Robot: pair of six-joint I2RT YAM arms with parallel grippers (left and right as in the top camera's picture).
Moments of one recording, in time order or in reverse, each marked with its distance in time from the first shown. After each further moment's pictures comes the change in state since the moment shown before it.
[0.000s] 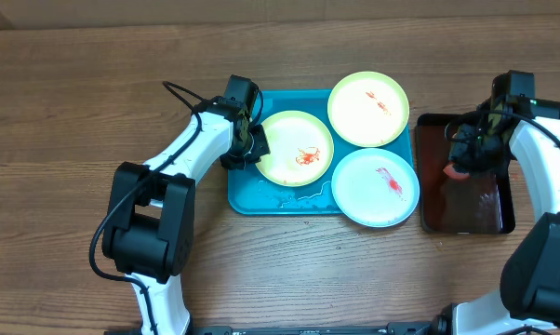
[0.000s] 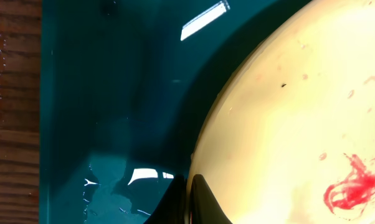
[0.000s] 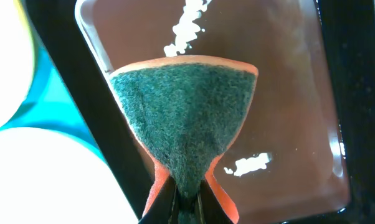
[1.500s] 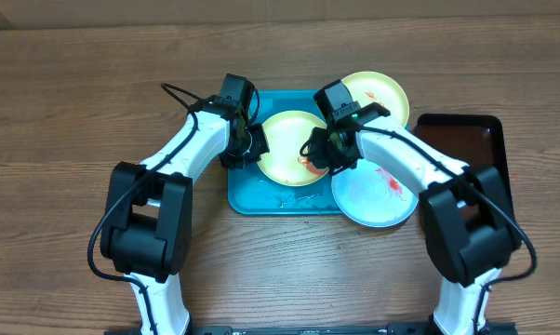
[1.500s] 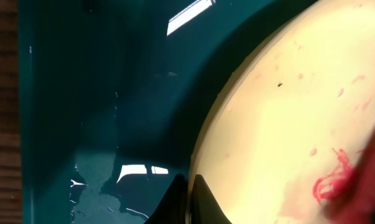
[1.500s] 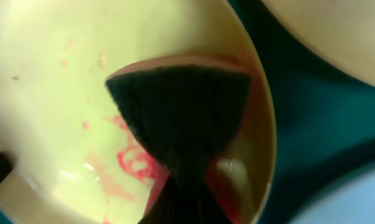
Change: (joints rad) left arm 0.018 0.000 0.000 0.006 0.069 0.006; right arm 0.668 0.294 0.089 0.332 -0.095 0.466
